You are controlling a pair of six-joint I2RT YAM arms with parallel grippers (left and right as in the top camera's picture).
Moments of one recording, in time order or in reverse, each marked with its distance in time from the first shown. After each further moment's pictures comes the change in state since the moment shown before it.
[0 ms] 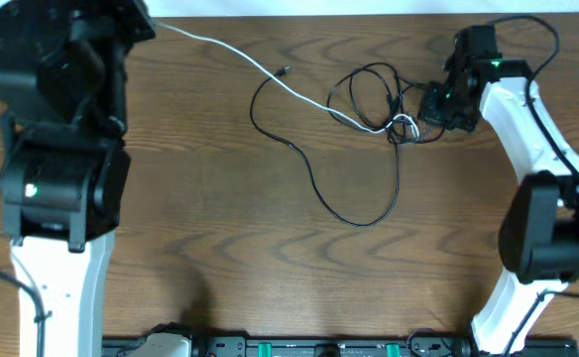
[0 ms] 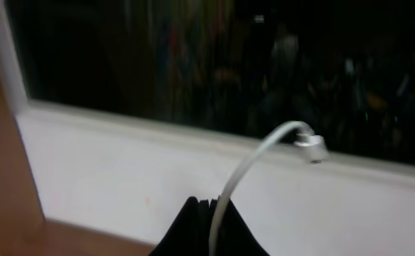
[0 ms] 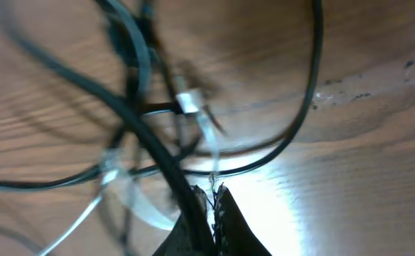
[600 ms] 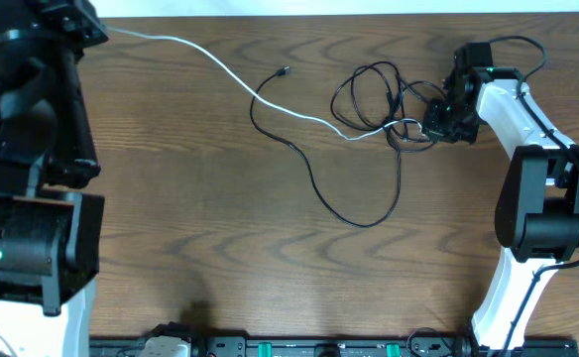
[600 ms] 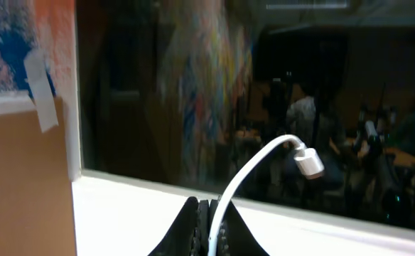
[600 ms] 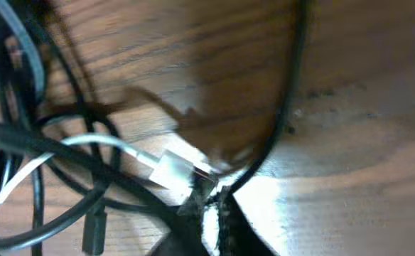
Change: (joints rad) left arm 0.006 -0.095 0.022 0.124 -0.080 0.126; right arm -0.041 0.120 -0.010 0.027 -0.006 -0.096
